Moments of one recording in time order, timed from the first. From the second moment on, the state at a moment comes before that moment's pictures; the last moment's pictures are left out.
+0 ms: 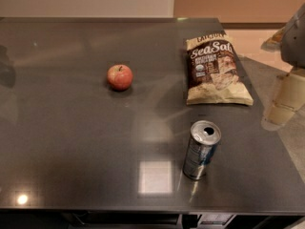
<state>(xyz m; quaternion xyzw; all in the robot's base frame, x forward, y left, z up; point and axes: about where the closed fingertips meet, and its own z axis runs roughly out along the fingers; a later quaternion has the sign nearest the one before) 0.438 -0.217 0.976 -0.60 0.78 -0.03 0.16</state>
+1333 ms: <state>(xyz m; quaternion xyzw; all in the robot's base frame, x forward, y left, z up) 0.511 -0.151 0.989 -0.63 0.75 -0.01 0.20</state>
